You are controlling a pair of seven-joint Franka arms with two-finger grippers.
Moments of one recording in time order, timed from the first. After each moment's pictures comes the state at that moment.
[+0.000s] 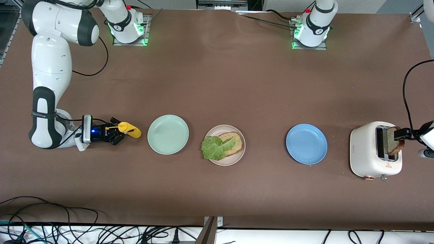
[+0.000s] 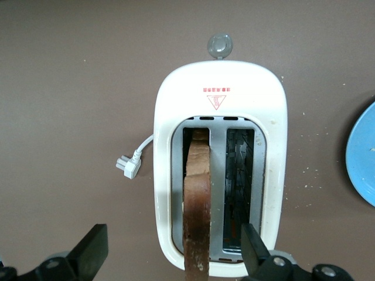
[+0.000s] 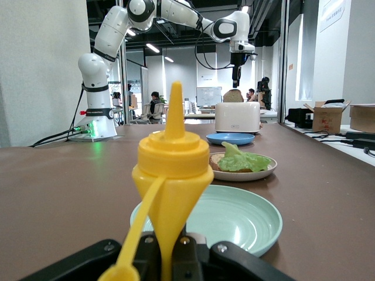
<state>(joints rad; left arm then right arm) 0.28 0.51 -0.03 -1.43 0.18 1.92 0.33 0.08 1.07 -0.42 -1.46 1.50 1.15 -2.55</state>
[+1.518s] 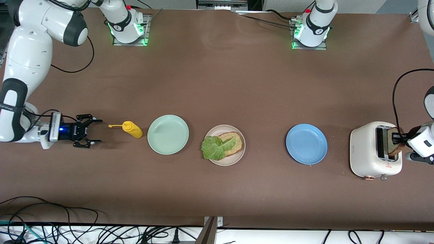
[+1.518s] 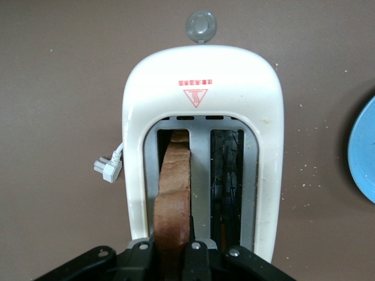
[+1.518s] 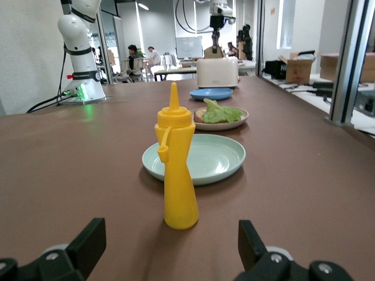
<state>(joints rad) 0.28 0.56 -0.04 -1.43 0.19 1.91 0.34 0.01 1.05 -0.62 -1.38 1.42 1.14 -2.44</state>
